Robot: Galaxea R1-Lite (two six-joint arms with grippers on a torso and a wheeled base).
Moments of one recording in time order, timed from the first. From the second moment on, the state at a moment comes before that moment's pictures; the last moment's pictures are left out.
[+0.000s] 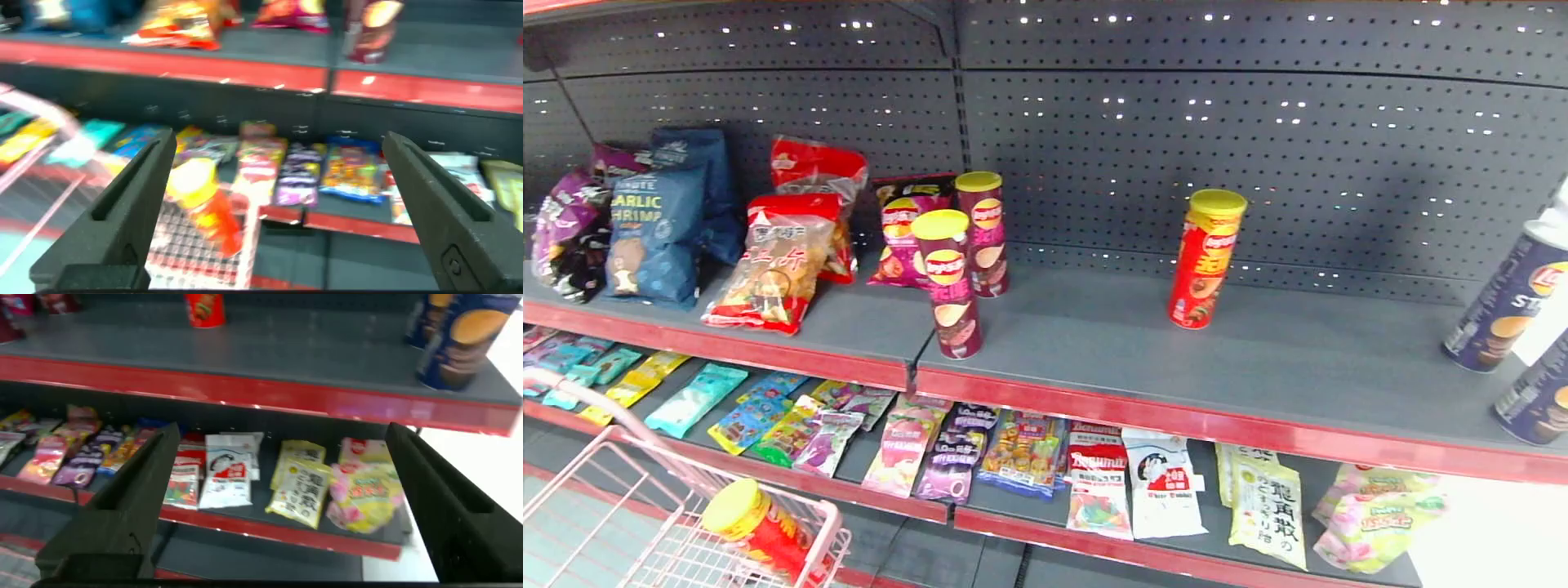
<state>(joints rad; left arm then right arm) 0.00 0.00 0.00 0.00 0.03 0.00 0.00 0.00 0.00 0.01 0.01 0.00</state>
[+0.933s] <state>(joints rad) 0.00 0.00 0.00 0.00 0.03 0.00 0.00 0.00 0.00 0.01 0.01 -0.01</state>
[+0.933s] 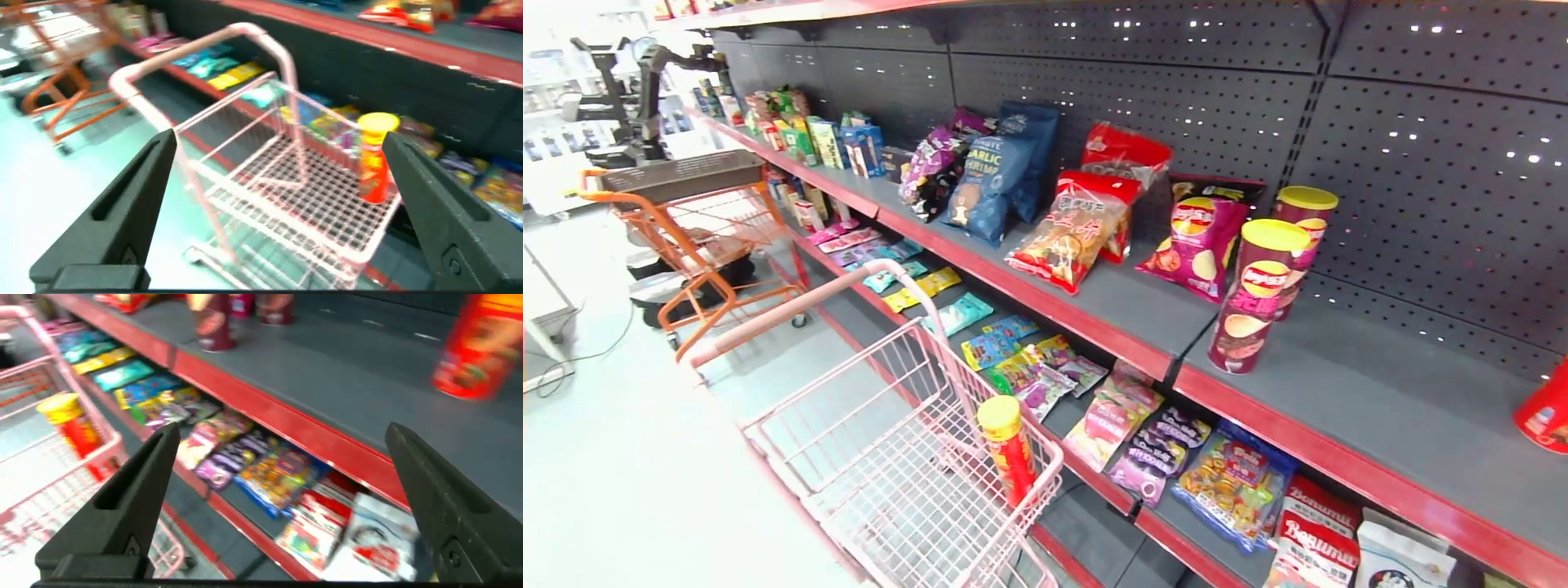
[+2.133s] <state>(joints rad) 0.00 0.00 0.00 0.00 0.03 0.00 0.00 0.00 0.00 0.01 0.01 0.00</state>
